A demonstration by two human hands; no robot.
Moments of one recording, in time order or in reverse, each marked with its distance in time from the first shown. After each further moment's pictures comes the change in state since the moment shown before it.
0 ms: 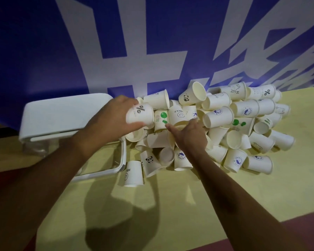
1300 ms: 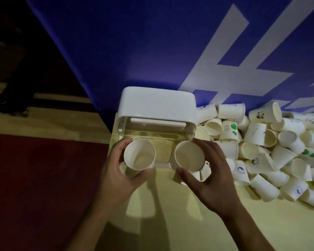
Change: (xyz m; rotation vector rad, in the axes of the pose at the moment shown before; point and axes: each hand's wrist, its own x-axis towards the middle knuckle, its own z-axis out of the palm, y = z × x) left_hand -0.238 -0.135 0.022 -0.822 0.570 -0.271; right_hand -0.200 -0.094 0.024 0.422 -0.120 -0.827
